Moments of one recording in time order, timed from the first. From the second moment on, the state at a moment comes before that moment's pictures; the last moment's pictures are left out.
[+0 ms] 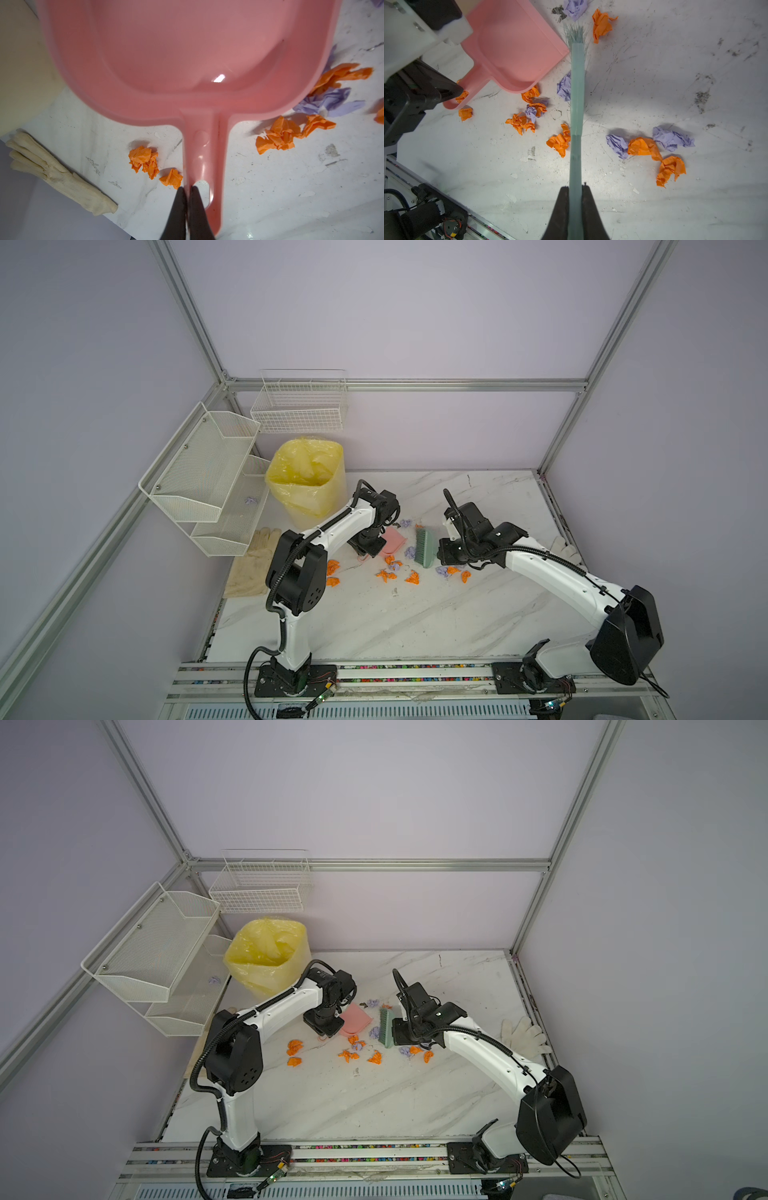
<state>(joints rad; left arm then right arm) -0.54 1.95 1.65 -1.32 -0.24 0.04 0.64 1.43 1.15 -0.73 -0.11 0.53</state>
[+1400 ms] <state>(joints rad) -0.54 1.96 1.60 -1.34 -0.17 0.03 0.54 1.68 1.42 -0.67 0.09 0.34</state>
